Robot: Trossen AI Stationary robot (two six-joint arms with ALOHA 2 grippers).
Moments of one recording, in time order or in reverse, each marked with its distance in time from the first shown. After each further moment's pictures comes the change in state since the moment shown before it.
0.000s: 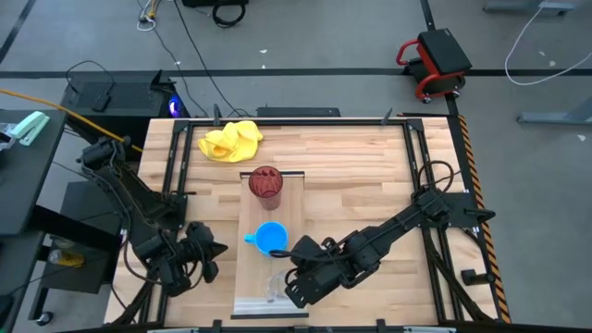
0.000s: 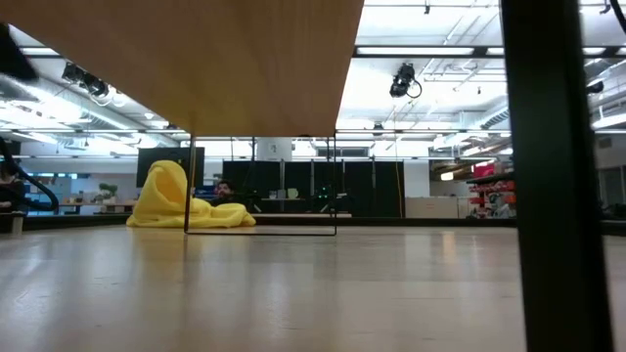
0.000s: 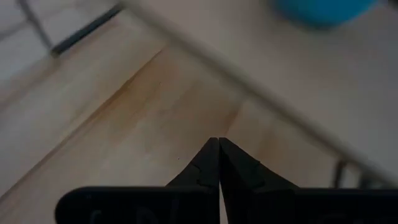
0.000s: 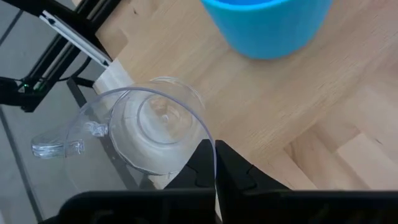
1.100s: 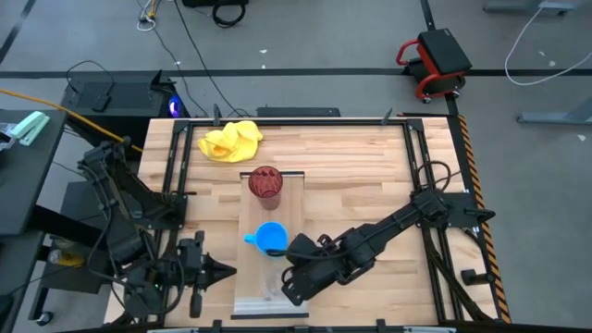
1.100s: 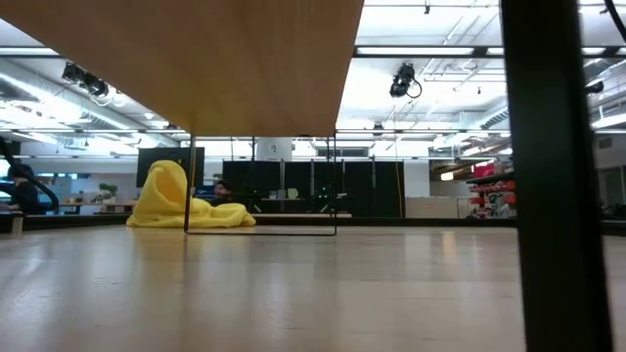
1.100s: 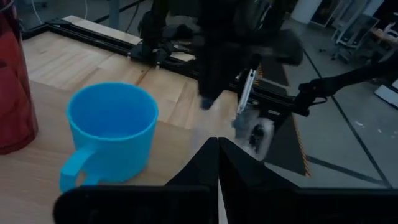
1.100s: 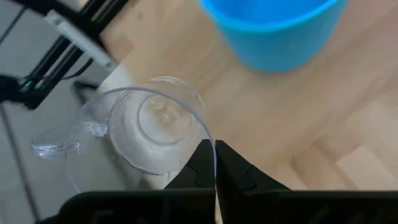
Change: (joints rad) left arm -0.039 0.061 0.418 0.261 -0.205 0.680; right arm -0.015 0.021 0.037 -0.002 -0.009 -0.052
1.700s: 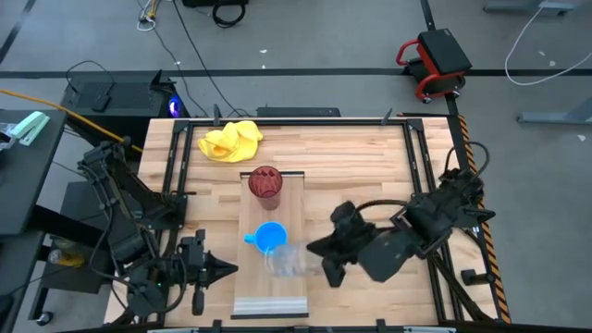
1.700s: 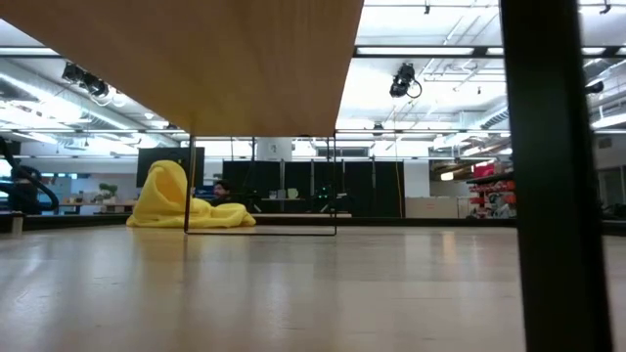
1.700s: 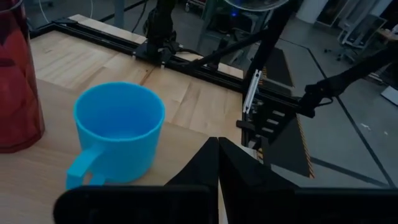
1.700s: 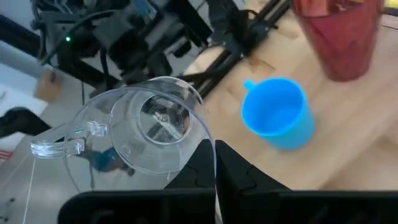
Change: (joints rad) left arm 0.021 0.000 0.000 -0.016 0.000 -0.013; right arm 0.096 -0.269 0.003 0.082 0.299 0.000
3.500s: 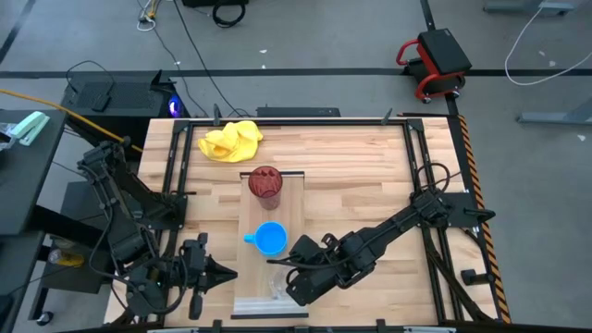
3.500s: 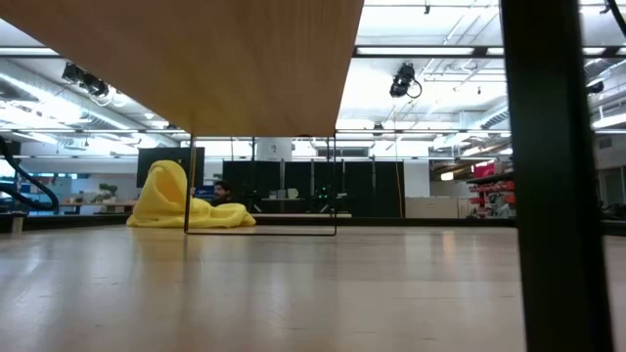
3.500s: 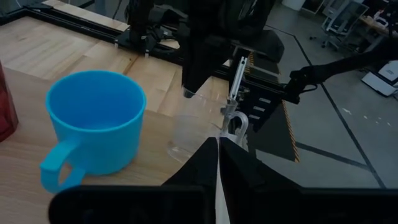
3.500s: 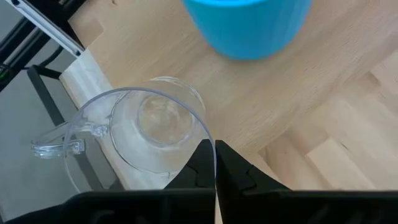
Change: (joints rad) left arm 0.001 -0.002 -0.001 0.024 0.083 0.024; right arm -0.086 0.281 -0.003 -0.165 -0.277 -0.007
